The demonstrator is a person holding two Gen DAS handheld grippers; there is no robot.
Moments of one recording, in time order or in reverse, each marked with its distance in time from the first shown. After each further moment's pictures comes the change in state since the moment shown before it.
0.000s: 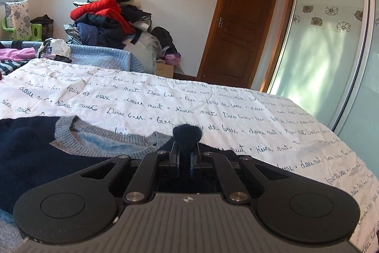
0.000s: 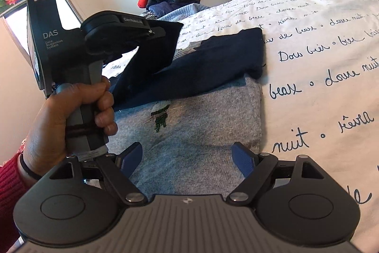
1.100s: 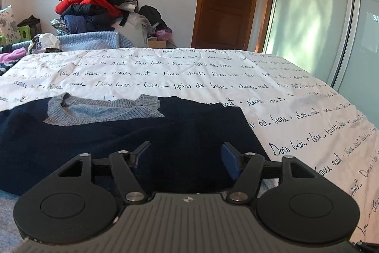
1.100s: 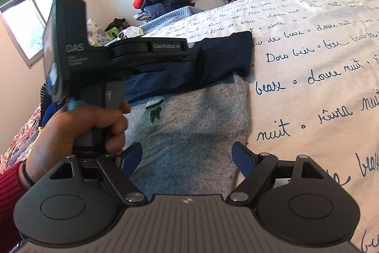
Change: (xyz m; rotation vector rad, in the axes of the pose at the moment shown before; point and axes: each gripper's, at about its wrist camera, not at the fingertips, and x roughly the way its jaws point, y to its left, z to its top) left arm -0.015 -0.024 -0.037 0.144 0.116 0.016; right arm -0.020 -0.001 -0.011 -0.021 -0.013 -0.048
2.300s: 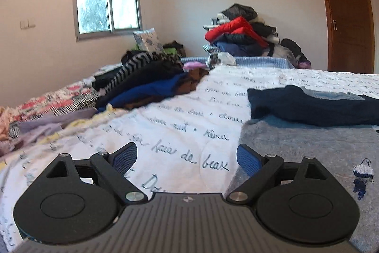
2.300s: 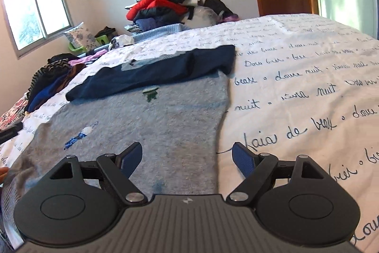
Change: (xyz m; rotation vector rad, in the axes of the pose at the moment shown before) left arm -0.224 0.209 -0.123 -0.138 -0.161 0.671; right arm -0.056 0.027 -0.066 -0.125 -0.131 -0.125
